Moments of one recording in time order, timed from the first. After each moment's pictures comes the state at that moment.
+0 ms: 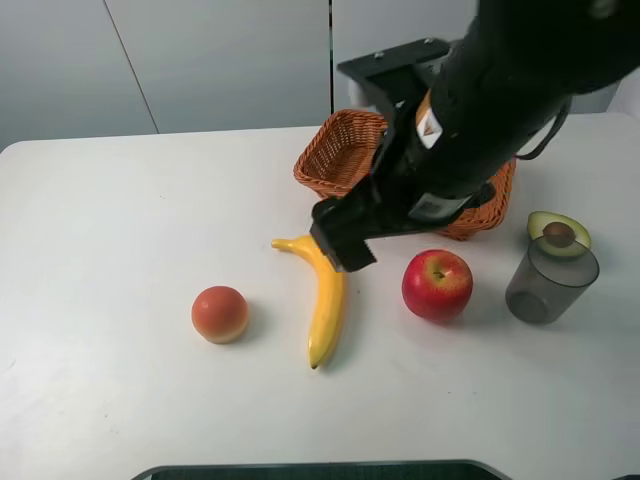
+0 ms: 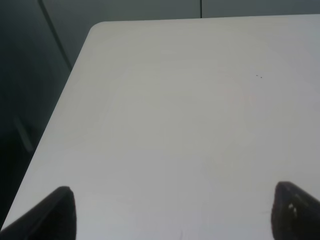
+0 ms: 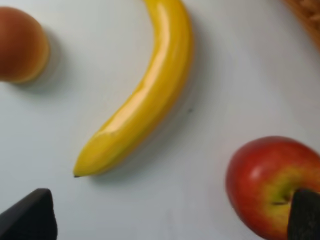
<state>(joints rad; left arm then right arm) 0.07 0.00 -0.51 0.14 1.08 -0.05 0.91 1.52 -1.00 -0.13 0.84 0.46</state>
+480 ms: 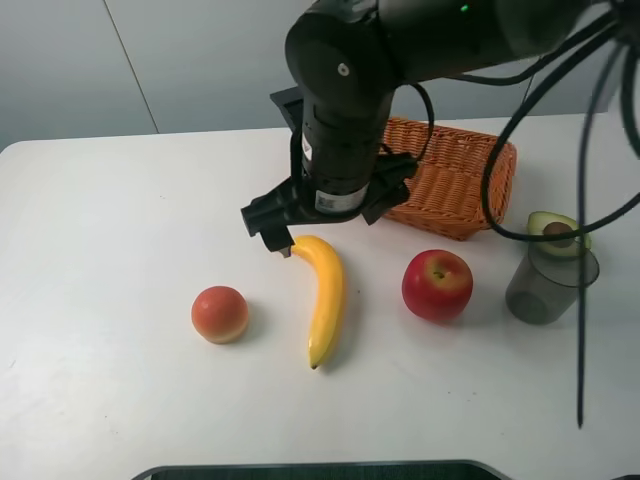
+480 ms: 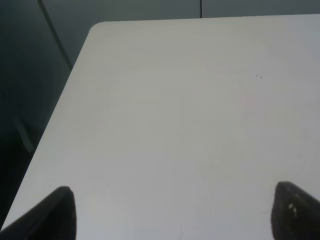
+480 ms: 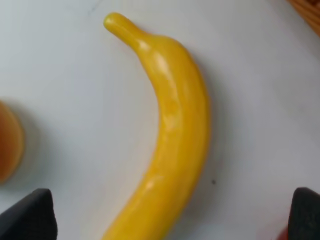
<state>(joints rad) 0.07 0.00 -0.51 0.14 1.08 -0.05 0.91 1.89 -1.29 -0.20 0.86 0.63</state>
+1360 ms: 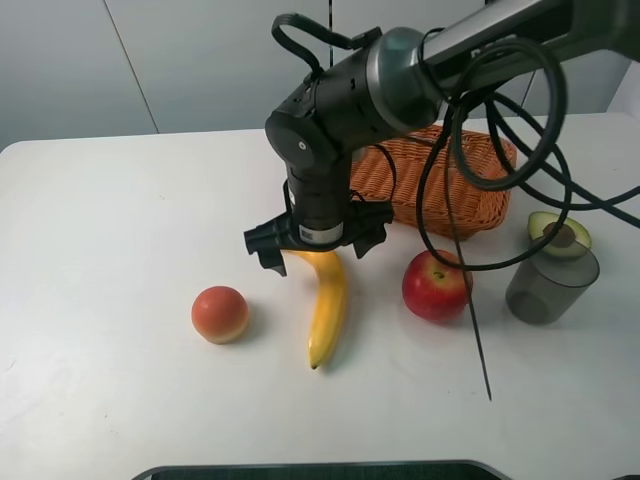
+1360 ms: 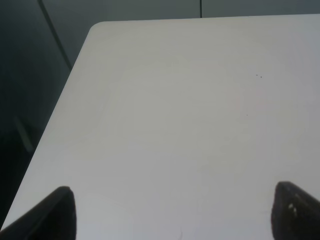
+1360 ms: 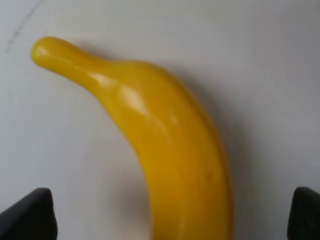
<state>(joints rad) 0.07 0.00 -0.51 0.14 1.08 -0.05 0.87 2.14 -1.36 -0.19 0.79 0.78</state>
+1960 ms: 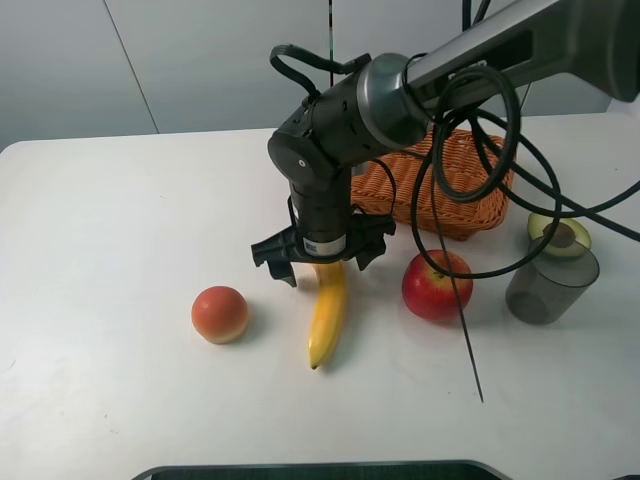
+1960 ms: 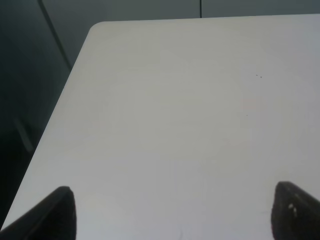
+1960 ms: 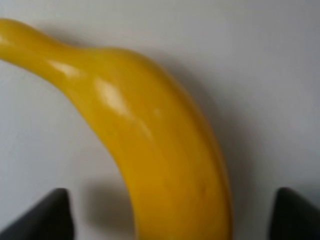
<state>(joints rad) 0.07 0.00 -0.51 0.14 1.08 -0.05 0.86 2.18 -1.36 -0.19 0.79 0.78</state>
